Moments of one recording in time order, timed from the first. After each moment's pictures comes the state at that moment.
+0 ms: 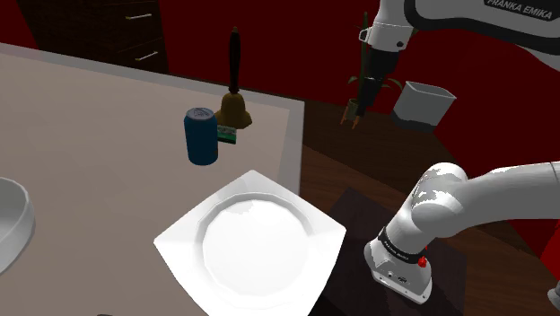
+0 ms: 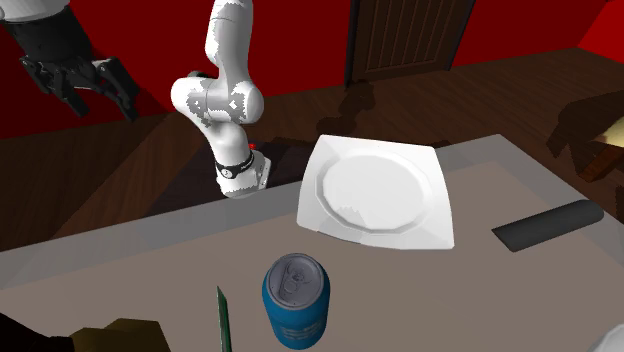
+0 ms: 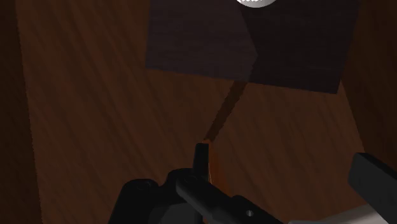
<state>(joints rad) -0.01 -0.81 -0.05 -2.30 -0.05 1.42 -0.14</state>
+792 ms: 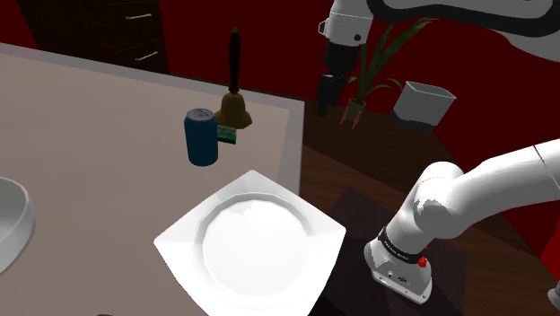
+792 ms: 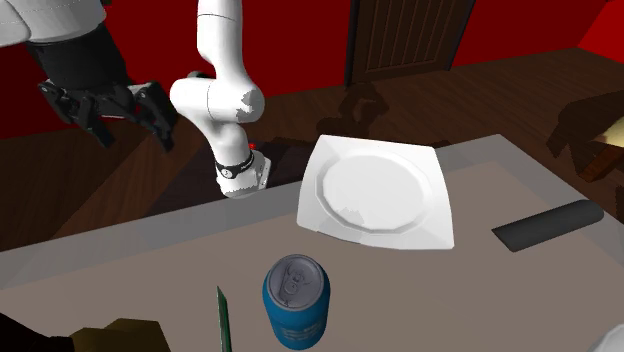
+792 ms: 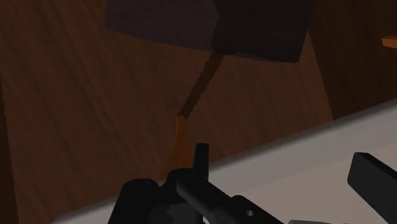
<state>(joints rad) 0.06 -0.60 0.12 -2.16 0.07 1.51 0.03</state>
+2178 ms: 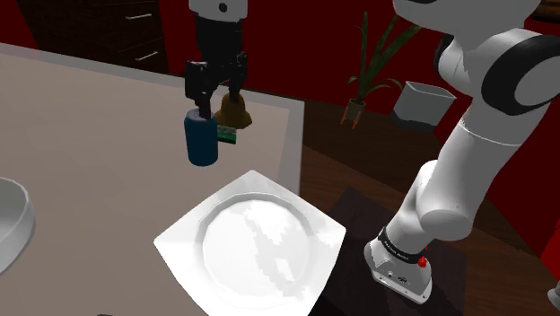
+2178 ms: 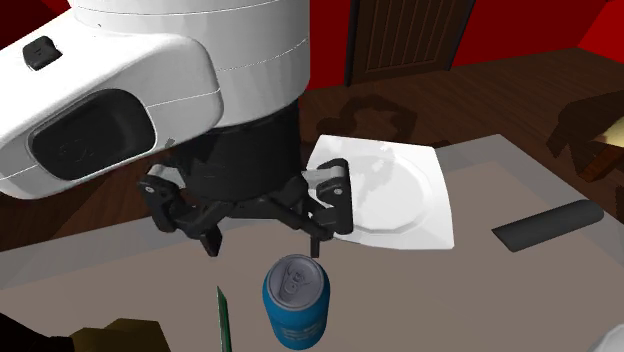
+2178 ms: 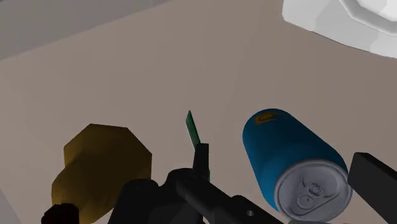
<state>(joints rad) 0.19 0.07 0.45 -1.46 -0.03 1.52 0.42</state>
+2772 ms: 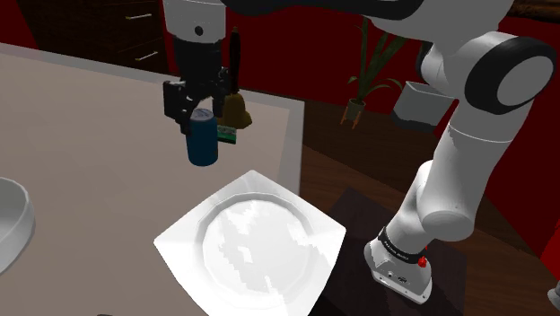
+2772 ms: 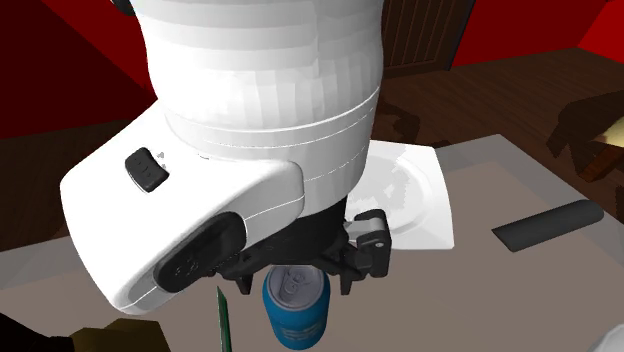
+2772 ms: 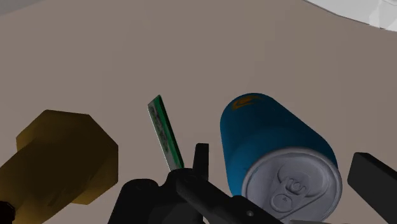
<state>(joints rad) 0.23 0.16 0.47 -1.44 -0.07 1.58 0.46</state>
